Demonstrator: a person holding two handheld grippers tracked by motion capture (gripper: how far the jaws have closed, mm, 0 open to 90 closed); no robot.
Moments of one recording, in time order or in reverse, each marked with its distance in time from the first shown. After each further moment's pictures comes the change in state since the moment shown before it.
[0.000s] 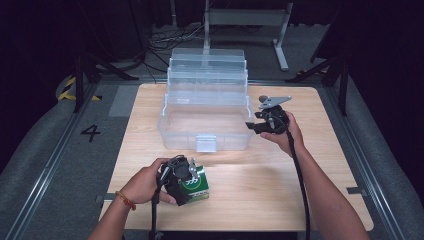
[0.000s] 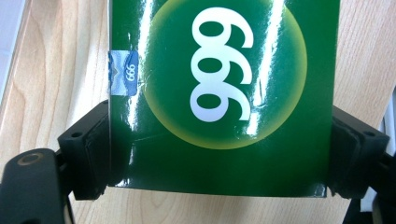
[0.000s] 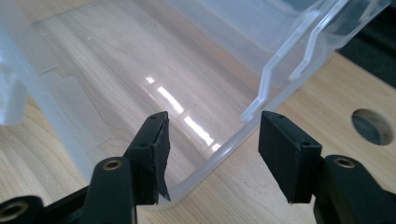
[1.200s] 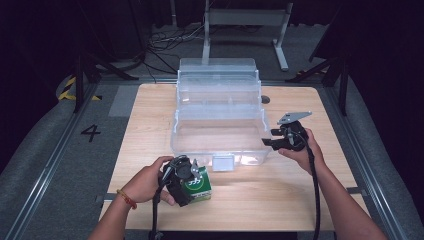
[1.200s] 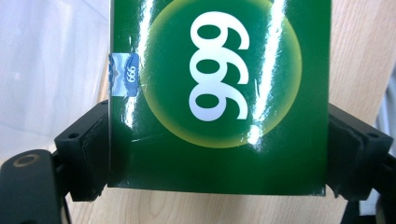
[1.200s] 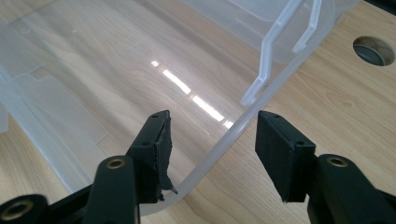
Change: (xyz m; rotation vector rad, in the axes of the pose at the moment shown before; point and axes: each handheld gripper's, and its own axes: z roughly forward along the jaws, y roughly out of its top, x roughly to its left) left arm -0.001 0.010 -0.002 -0.016 -0.020 0.040; right arm 0.004 -0.053 -0.047 0.063 0.024 0.068
